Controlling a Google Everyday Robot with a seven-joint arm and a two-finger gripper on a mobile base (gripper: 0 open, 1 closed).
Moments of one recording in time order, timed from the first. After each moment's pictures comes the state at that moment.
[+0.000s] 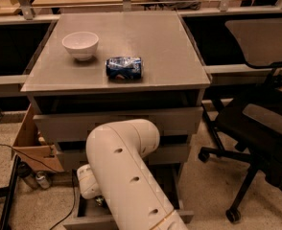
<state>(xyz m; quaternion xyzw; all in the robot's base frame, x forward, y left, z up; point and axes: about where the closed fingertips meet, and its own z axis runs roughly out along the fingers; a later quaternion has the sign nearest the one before) 0.591 0.206 0.215 -0.96 0.24 -0.15 0.06</state>
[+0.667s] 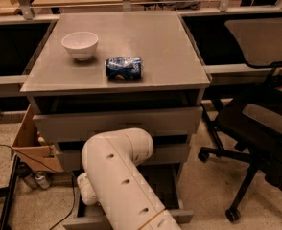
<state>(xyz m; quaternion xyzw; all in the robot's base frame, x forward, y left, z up) 0.602 0.201 0.170 -0.95 0.25 -0.18 0.04</state>
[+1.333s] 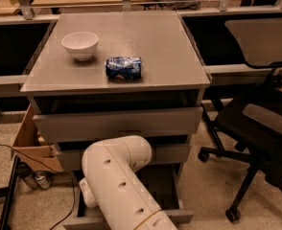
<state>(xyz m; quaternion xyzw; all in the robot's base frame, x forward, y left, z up) 0.609 0.198 0.132 -0.95 0.26 -0.19 0.04</state>
